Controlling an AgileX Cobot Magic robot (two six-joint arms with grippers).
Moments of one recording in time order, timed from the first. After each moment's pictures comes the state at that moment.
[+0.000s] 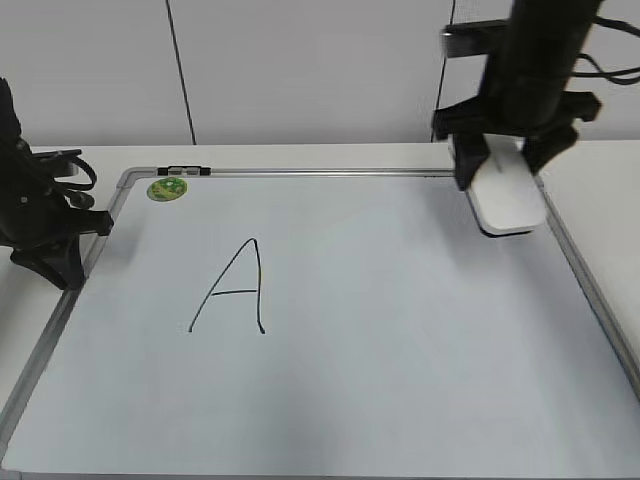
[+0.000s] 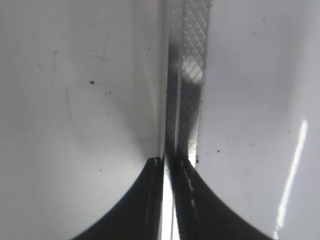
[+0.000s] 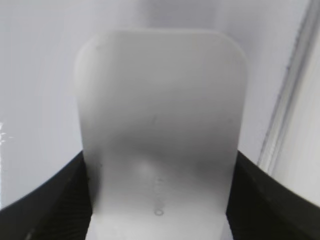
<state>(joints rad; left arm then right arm) -0.03 2.13 -1.45 -0.14 0.94 -0.03 0.26 1.97 -1.74 -0.06 1.23 0.13</state>
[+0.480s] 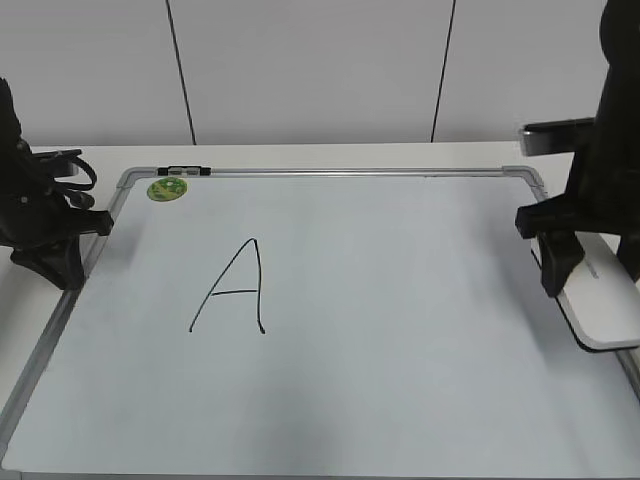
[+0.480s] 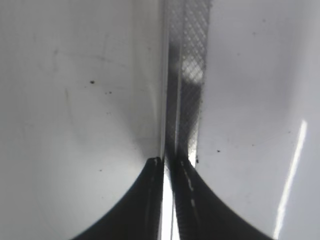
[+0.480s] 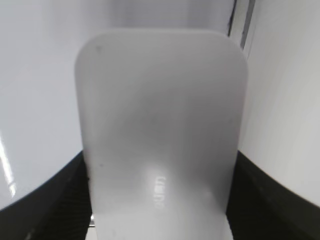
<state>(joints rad) -0.03 2.13 -1.45 -0.14 0.94 -0.03 0.18 1.81 -1.33 -0.06 1.22 0.13</state>
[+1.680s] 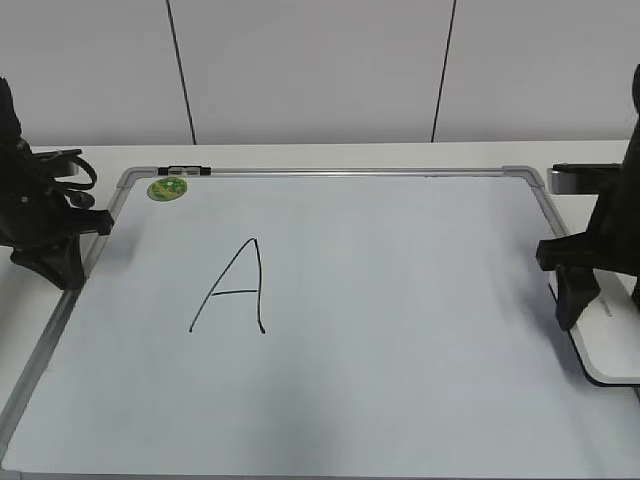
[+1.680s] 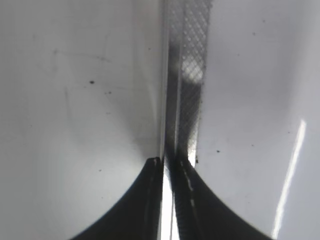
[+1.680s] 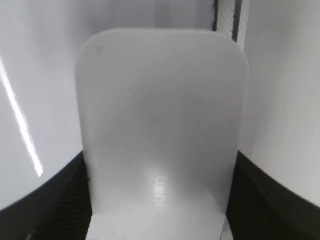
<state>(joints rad) -0.03 2.13 -1.45 -0.15 0.94 -0.03 0.07 1.84 -1.21 0.00 1.10 0.10</state>
